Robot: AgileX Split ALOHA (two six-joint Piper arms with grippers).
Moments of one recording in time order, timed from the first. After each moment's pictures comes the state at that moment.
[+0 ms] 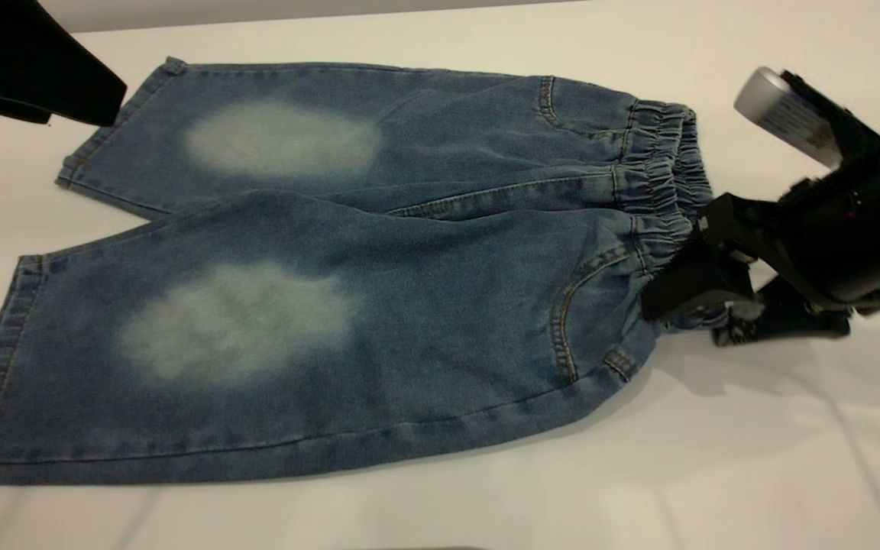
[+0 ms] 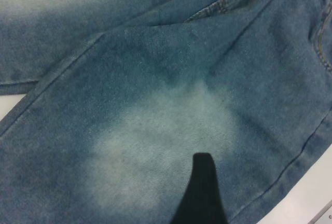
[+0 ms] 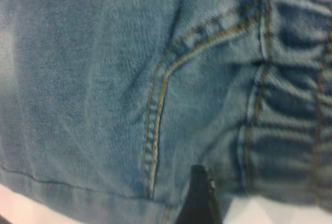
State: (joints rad) left arm -0.05 1.39 -0.69 -0.86 0.56 1.04; right arm 0.13 2.08 -0.65 1.82 0.58 -1.65
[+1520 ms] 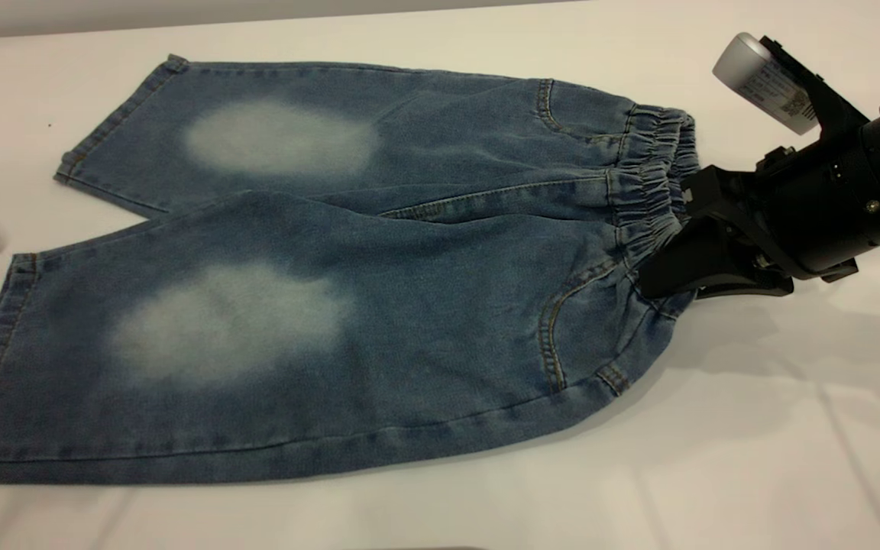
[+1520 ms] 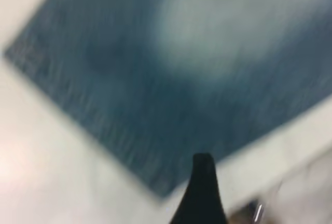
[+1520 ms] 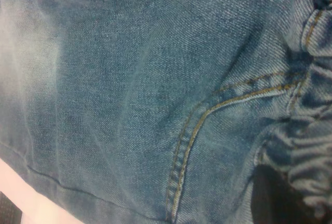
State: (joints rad) left arm -0.05 1.39 -0.65 -0.20 0.65 0.68; right arm 0.13 2.10 -0.69 1.82 0.66 -1.71
